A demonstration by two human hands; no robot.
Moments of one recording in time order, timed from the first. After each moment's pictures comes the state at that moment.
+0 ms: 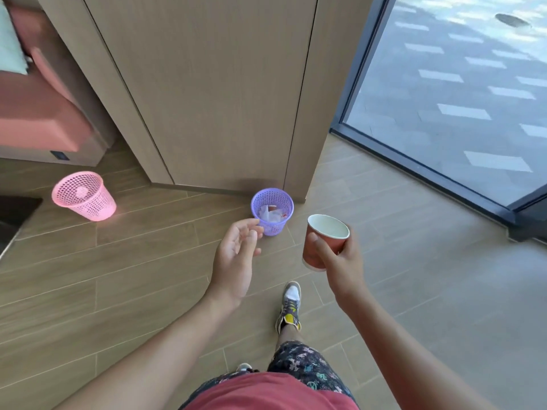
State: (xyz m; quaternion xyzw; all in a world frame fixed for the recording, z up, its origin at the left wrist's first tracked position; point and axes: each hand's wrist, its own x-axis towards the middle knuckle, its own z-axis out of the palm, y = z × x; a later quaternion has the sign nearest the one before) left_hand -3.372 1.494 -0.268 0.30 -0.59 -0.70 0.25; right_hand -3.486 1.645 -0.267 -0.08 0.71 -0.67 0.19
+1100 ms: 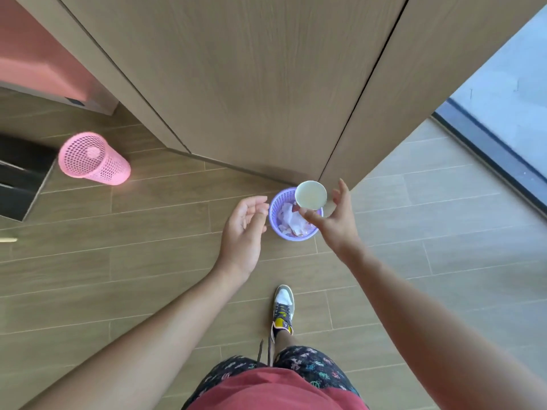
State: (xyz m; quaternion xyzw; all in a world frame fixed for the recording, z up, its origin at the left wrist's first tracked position) left_hand -3.721 1.272 -0.353 0.46 -0.55 -0.65 0.22; right_hand -3.887 1.373 -0.412 -0.17 0.77 -0.50 0.36
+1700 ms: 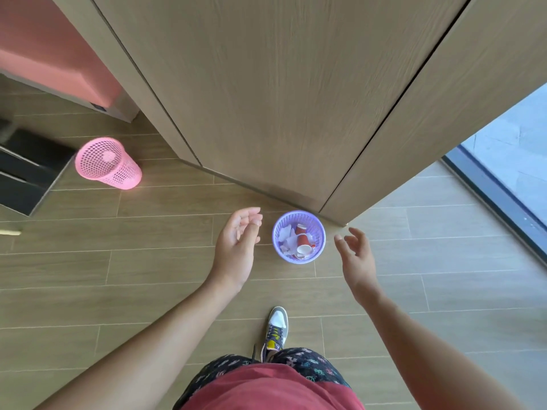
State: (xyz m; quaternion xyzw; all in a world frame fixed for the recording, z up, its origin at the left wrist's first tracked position) left_hand -3.711 1.243 -0.334 0.48 -0.53 -0.64 0.27; right_hand -3.895 1.392 -0.419 -0.08 0.82 -0.45 0.35
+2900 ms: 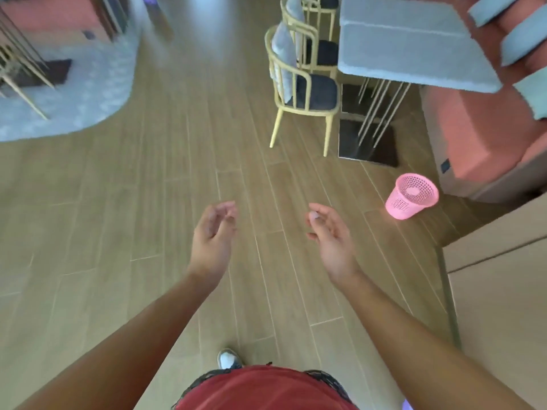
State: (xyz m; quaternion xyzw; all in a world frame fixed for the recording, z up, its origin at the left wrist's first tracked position) left_hand -3.113 1.486 -0.261 0.68 -0.16 -0.22 0.68; right_hand -3.262 1.329 -0.275 -0.60 0.37 -0.28 0.65
